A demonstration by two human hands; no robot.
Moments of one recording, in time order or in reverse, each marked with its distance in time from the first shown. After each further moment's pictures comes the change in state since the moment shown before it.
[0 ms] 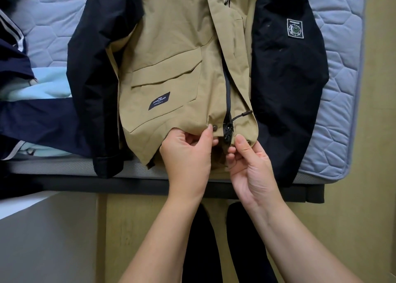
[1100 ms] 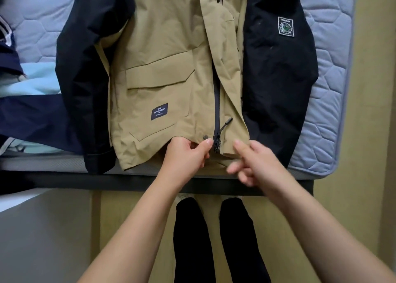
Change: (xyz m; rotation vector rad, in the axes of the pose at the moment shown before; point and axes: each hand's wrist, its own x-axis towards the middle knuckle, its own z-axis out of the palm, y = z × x) left_hand 0.012 -0.024 -0.010 0.374 -0.458 -0.281; right_hand 0.002 -0.048 -0.029 -1.007 0.043 0.227
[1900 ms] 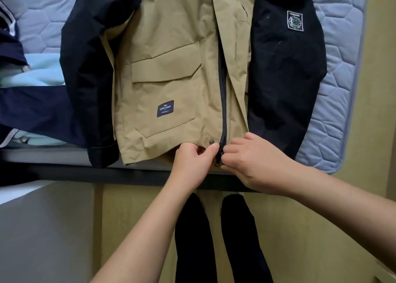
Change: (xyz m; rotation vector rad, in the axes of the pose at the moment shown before) left_hand -0.003 -0.029 0.010 0.025 0.049 -0.033; right_hand 0.005 -0.016 -0.001 -1.537 -0.292 -1.065
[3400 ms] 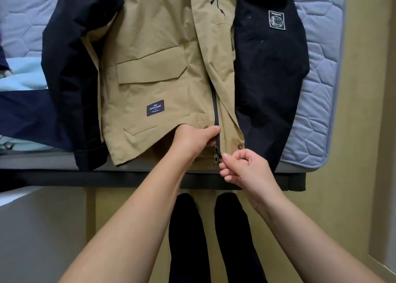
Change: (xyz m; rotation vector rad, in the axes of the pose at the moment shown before) left_hand 0.041 0.027 0.027 -0.143 -0.031 -0.230; right_hand -0.021 -0.026 0.033 1.695 0.484 1.115
